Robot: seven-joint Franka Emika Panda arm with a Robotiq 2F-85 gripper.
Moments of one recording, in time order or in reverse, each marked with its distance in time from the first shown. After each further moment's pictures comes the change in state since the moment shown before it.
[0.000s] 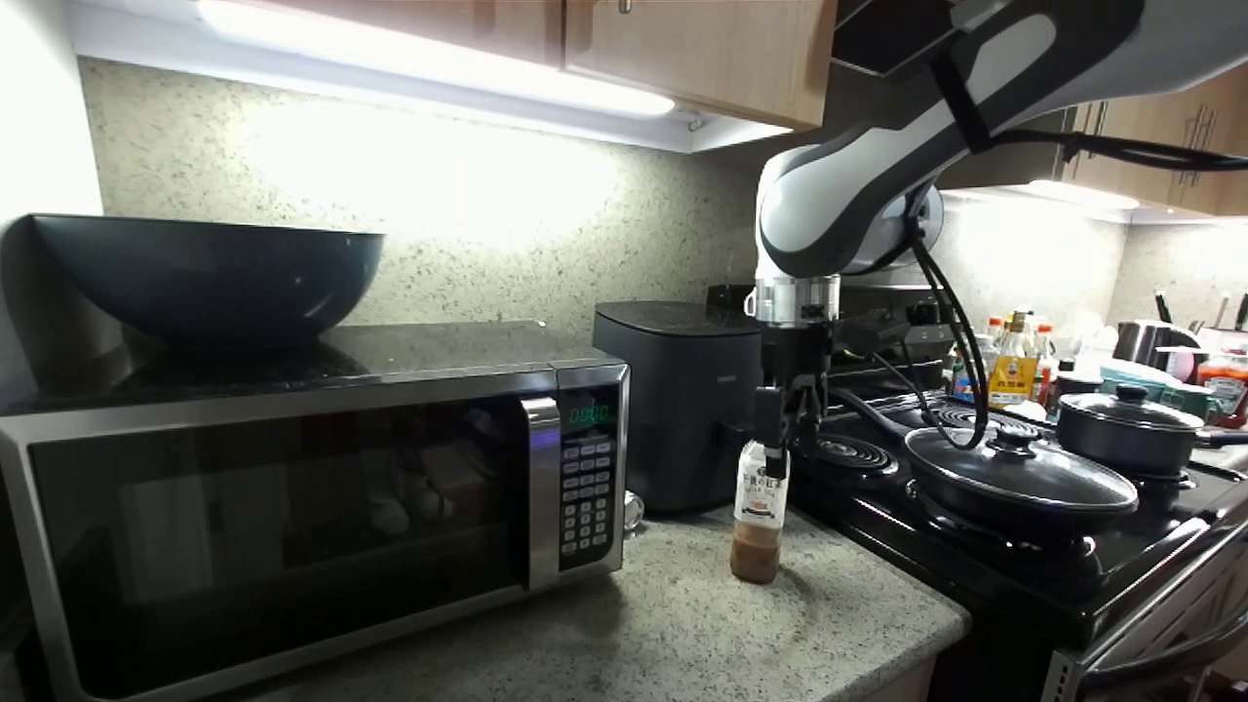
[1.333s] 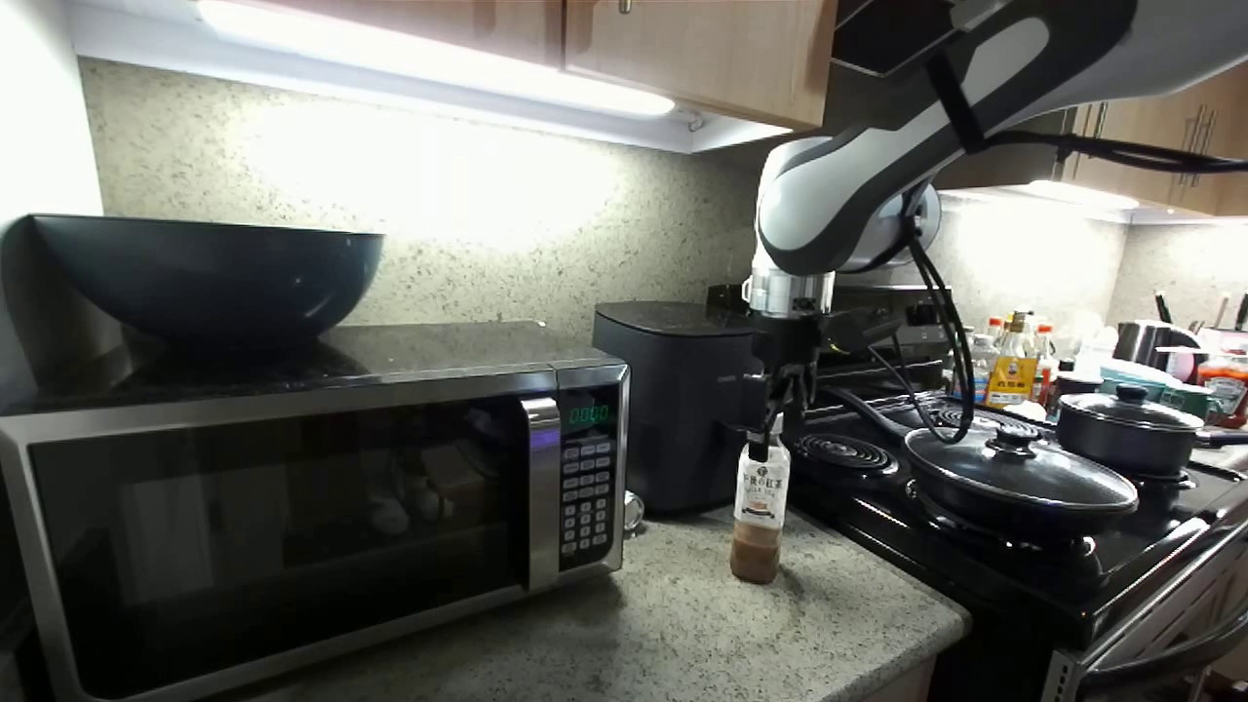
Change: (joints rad) arm 0.000 0.010 -0.006 0.019 -0.001 0.087 0.022
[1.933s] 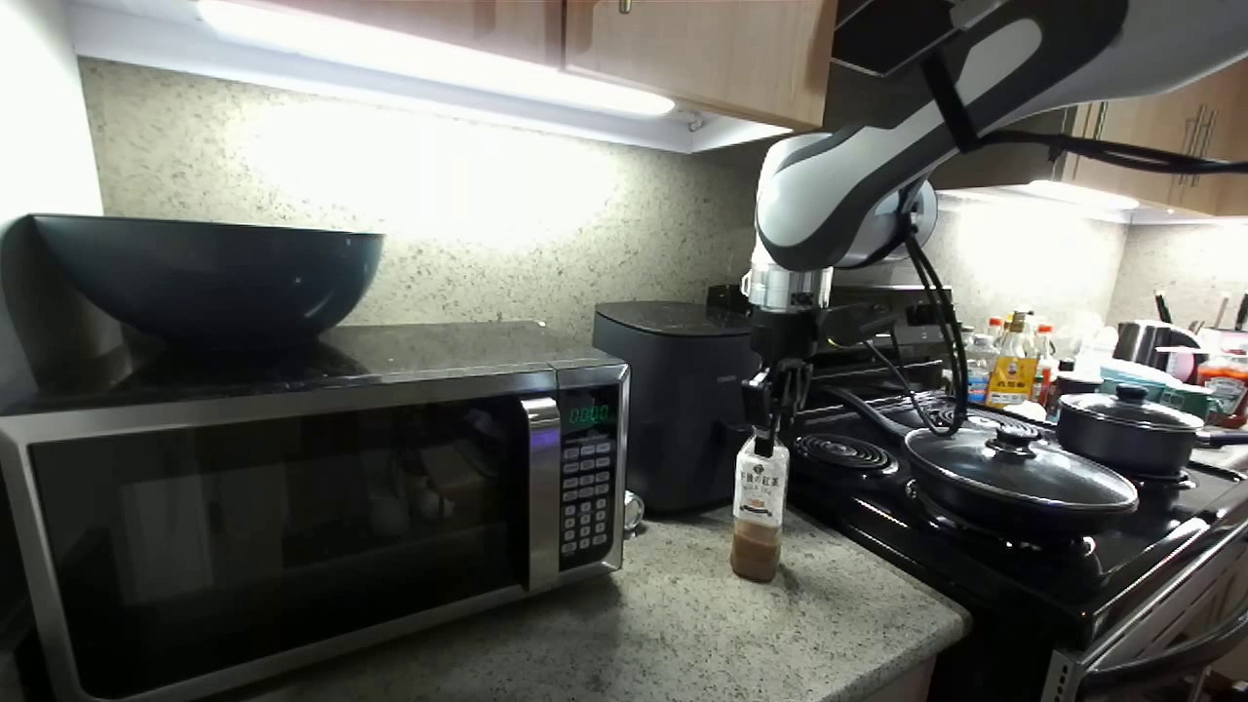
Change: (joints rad) arm -0.001 0.011 -0.006 0.026 -0.006 0.000 -0.001
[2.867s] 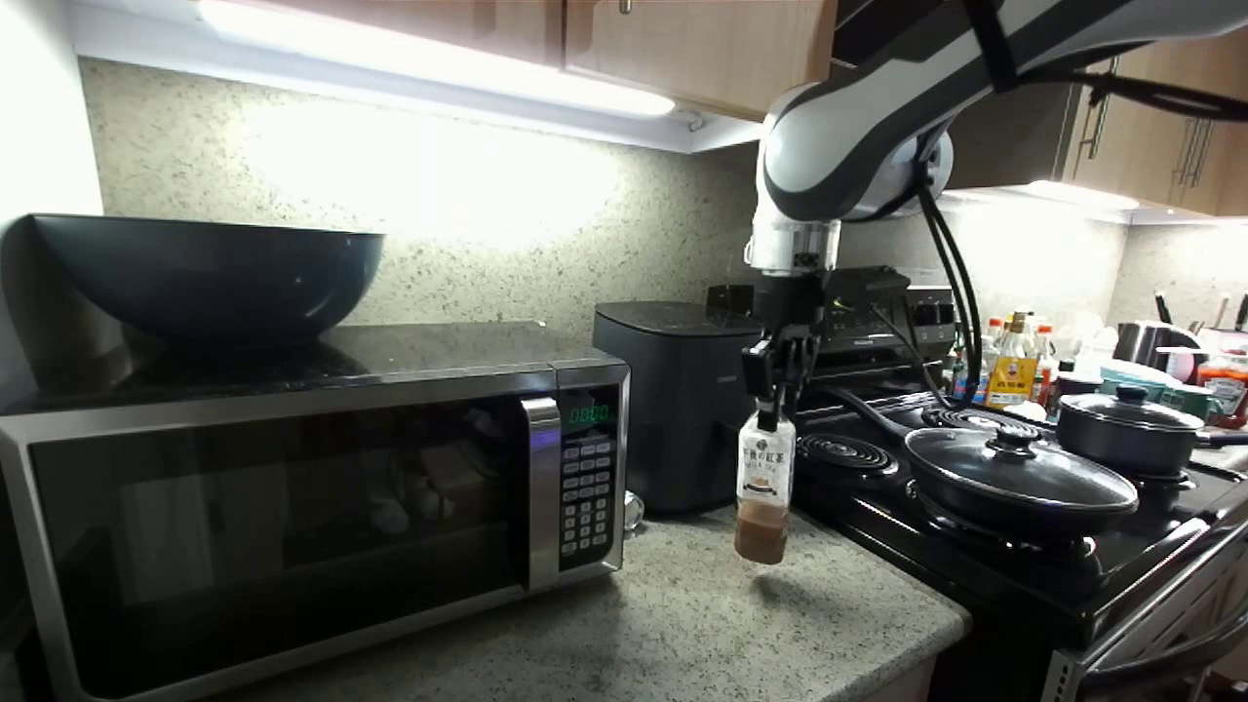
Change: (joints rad) arm 0.021 -0.097 0.015 -0.007 0.000 -0.100 0.072
